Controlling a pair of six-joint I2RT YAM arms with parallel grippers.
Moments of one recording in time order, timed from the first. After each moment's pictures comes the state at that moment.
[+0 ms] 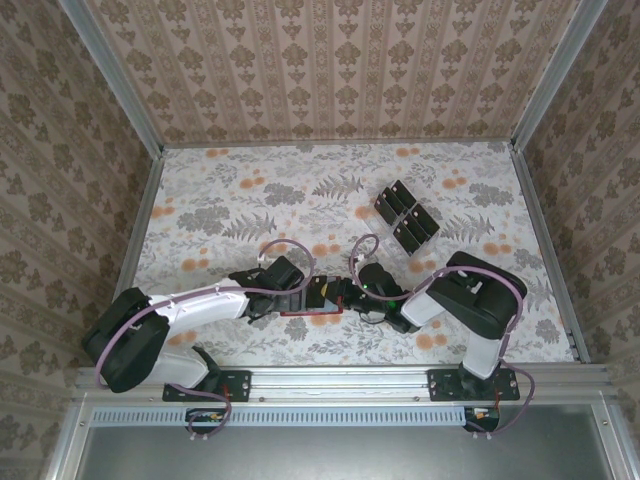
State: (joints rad) left arm -0.86 1.35 0.60 -0.49 -0.31 -0.69; right arm 0.81 1.80 0.46 0.88 -0.23 1.13
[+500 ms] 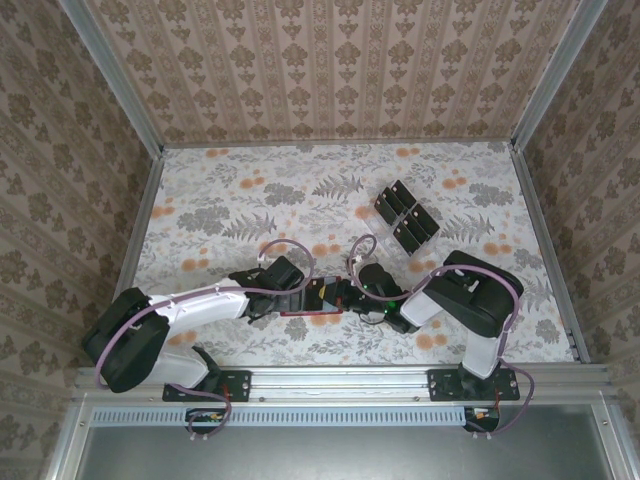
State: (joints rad) left arm -0.86 1.35 0.60 -0.49 -0.31 -0.69; right arm 0.81 1.82 0.46 0.91 -0.29 1.13
